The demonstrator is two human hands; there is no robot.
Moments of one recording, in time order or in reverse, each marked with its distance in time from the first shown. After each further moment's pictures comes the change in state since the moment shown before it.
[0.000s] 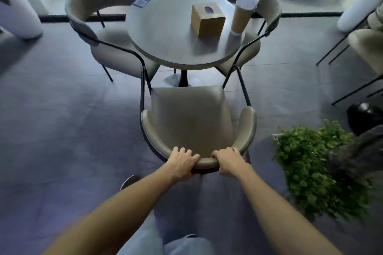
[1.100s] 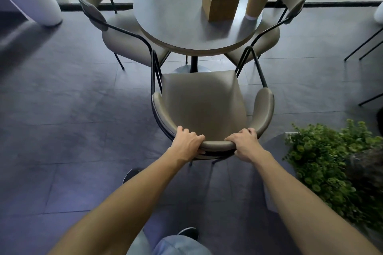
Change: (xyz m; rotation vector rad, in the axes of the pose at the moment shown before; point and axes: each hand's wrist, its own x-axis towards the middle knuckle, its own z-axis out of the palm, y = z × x) left_hand 0.035 0.009 -0.007 0.008 0.170 -0.165; right_hand 0.032 0.063 0.007 -0.068 0.139 -0.038
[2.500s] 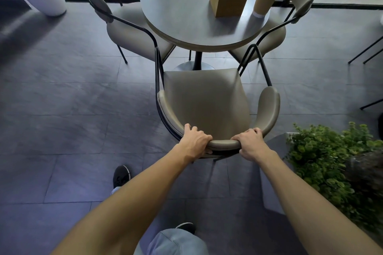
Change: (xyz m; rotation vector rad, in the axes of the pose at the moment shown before) left_hand -0.002 0.015 -0.001 -0.099 -0.064 0.030; right_hand -0.005 0.006 0.006 -0.054 0.004 0.022
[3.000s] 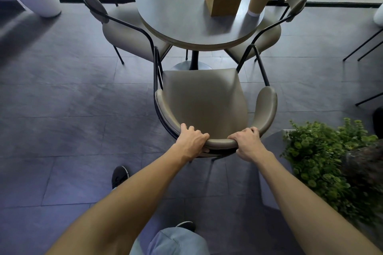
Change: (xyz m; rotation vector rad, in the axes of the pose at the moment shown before) left_hand -0.006 0.002 0.000 0.065 0.021 -0.005; right_hand -0.009 -0.003 0.005 0.013 0.035 -0.003
